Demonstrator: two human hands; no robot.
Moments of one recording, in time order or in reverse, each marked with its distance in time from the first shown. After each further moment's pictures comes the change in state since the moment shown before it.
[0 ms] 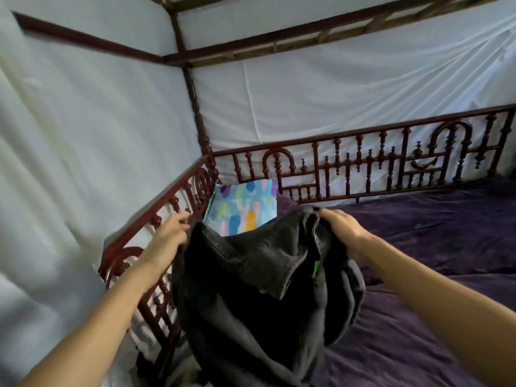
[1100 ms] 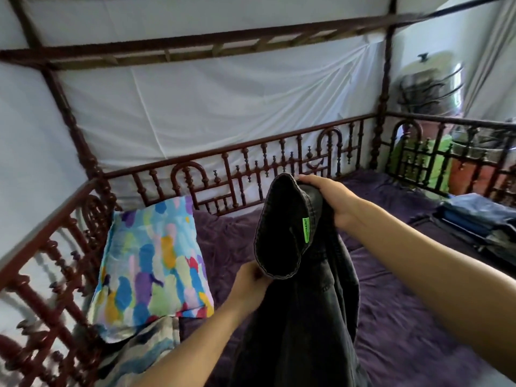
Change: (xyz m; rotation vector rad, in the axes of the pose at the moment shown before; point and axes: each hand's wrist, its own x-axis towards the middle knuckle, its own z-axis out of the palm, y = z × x) left_hand -0.011 0.018 0.263 -0.133 -0.559 0.312; right_hand -0.023 -0.053 -0.094 0.281 0.283 0.126
